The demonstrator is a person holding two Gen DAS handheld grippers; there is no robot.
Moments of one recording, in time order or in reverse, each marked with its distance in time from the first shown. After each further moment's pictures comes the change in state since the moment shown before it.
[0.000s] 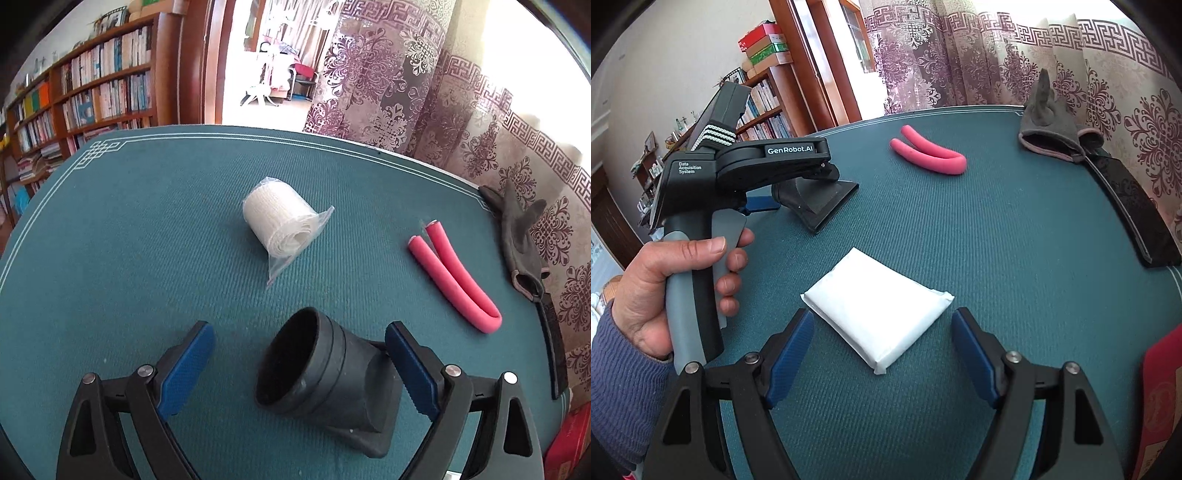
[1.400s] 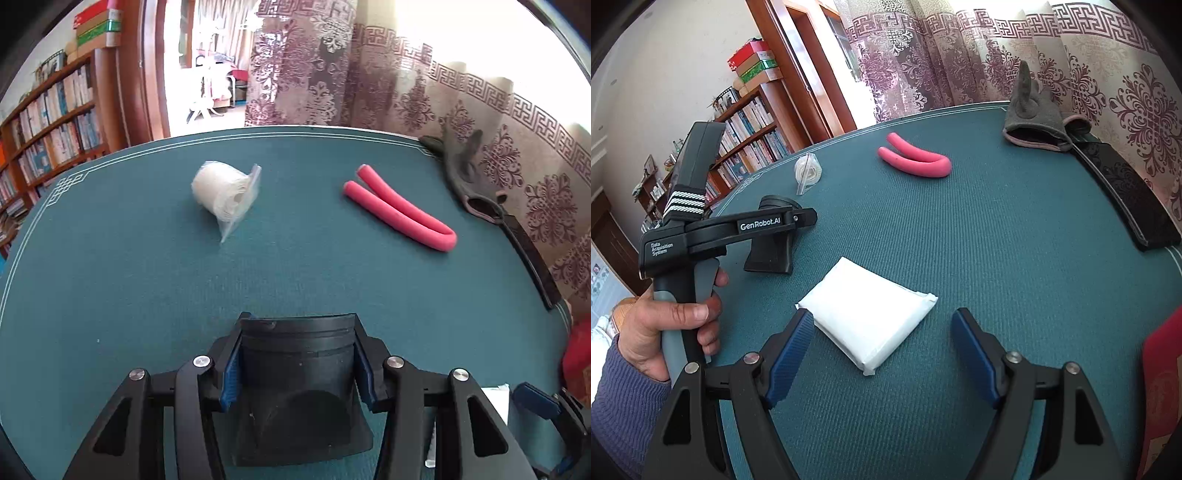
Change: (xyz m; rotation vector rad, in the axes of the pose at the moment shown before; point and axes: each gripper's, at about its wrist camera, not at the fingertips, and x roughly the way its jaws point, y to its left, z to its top) left arm -0.031 -0.019 -0.046 0.234 0.006 -0.136; right arm -0.006 -0.015 -0.001 0.077 -0.039 0.013
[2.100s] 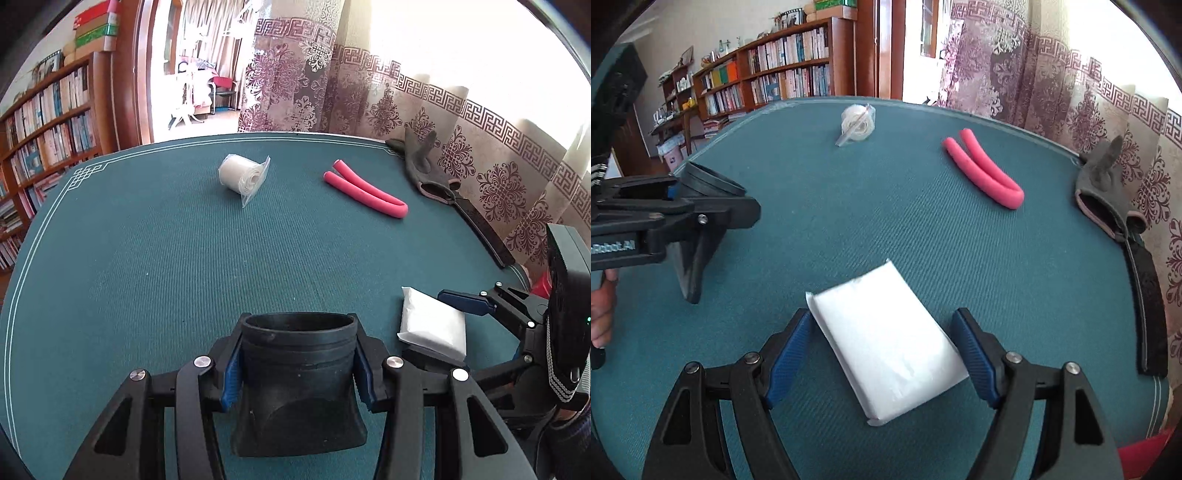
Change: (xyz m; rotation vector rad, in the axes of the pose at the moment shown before) left arm -0.073 0.023 -0.047 0.006 -0.029 -0.082; right arm 0.043 0.048 0.015 -0.418 0.143 -0.060
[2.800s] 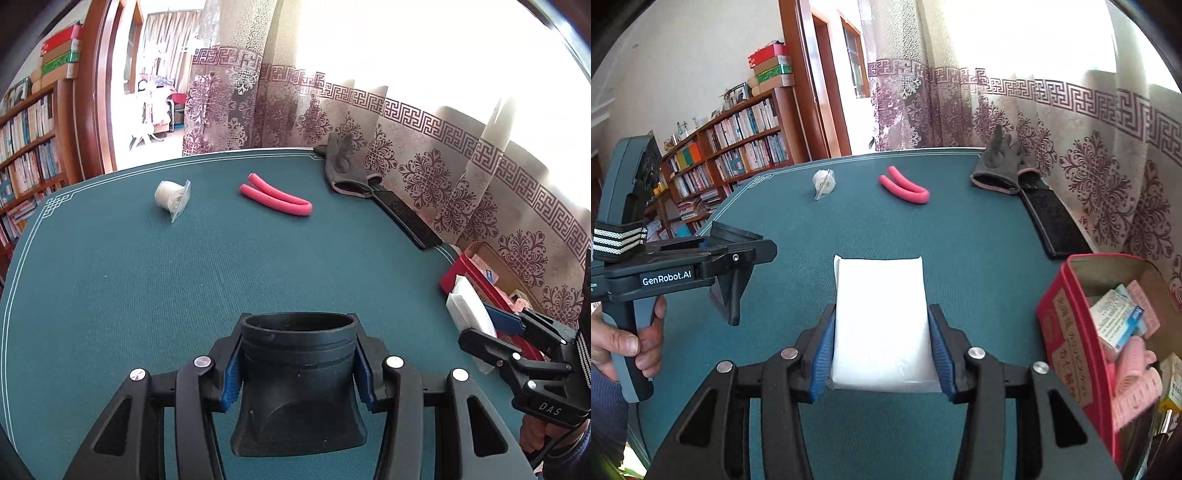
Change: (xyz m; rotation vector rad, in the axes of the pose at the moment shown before) left arm -0.059 -0.077 -0.021 0.107 -0.037 -0.133; right arm -0.159 -0.012 -0.078 0.303 -0.219 -0.107
